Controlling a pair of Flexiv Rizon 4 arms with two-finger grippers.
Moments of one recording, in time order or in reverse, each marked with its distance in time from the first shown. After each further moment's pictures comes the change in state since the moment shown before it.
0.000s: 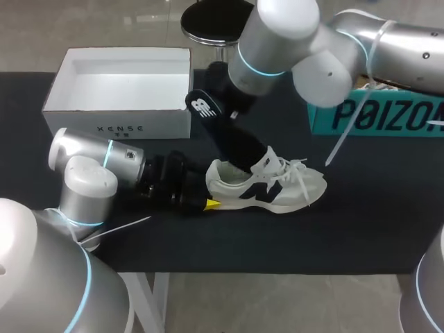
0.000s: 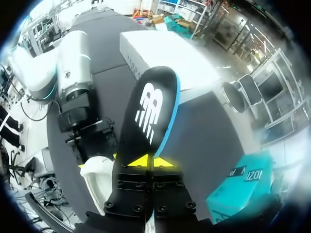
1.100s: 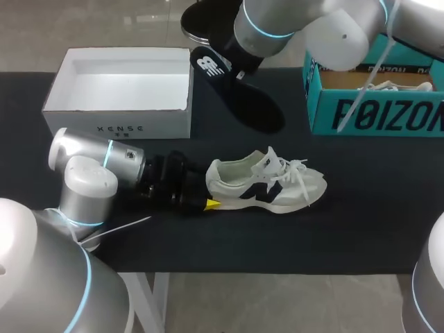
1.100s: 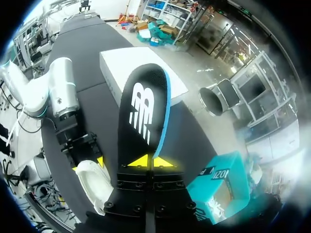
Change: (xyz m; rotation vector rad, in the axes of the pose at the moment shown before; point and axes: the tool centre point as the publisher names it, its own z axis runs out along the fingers) left arm 0.000 0.000 0.000 0.000 0.000 0.000; right arm -0.053 0.029 -0.076 -0.030 -0.146 0.037
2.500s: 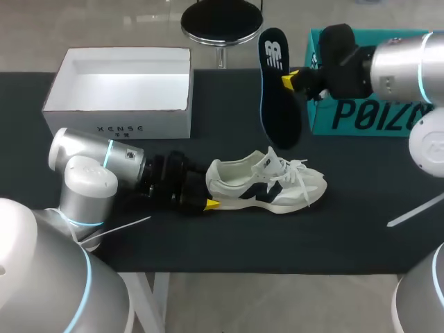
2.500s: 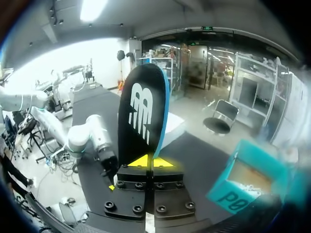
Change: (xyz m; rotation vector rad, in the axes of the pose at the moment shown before) left arm 0.000 0.000 0.000 0.000 0.000 0.000; right arm 0.008 -0.086 -0.123 -0.590 0.169 0.325
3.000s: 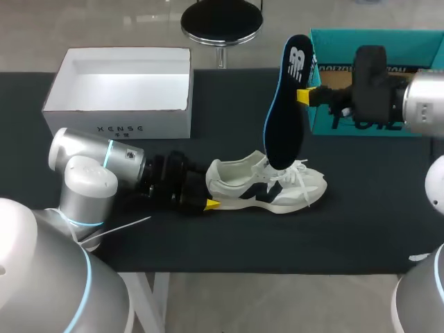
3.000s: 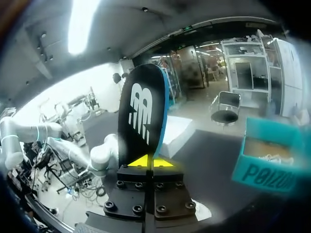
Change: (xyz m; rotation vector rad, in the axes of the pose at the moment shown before) left arm 0.000 0.000 0.000 0.000 0.000 0.000; right arm 0.037 -0.013 -0.050 -0.131 0.092 0.237
